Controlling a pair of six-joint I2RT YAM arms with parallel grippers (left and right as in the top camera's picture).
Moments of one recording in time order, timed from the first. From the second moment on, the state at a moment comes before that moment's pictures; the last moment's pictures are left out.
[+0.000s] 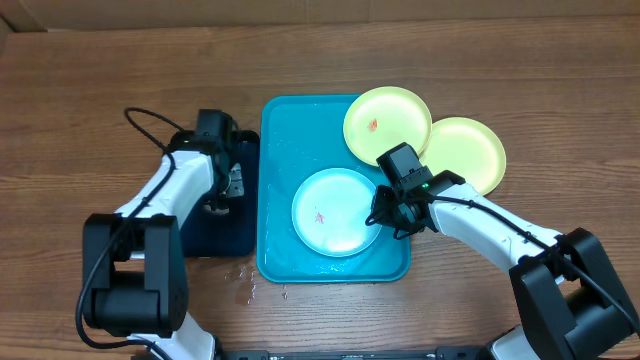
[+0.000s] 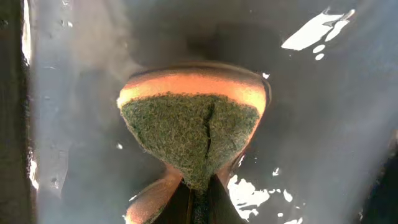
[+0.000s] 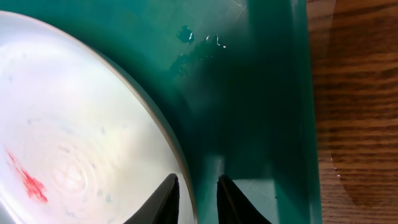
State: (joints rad) left arm -0.04 1.81 1.09 -0.71 -0.15 -0.24; right arm 0.51 1.70 0.93 -0.54 -0.11 0.75
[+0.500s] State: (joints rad) left arm 0.19 1.64 1.12 -0.76 0.33 -0.23; right arm 0.51 1.70 0.93 -0.50 -0.15 0.75
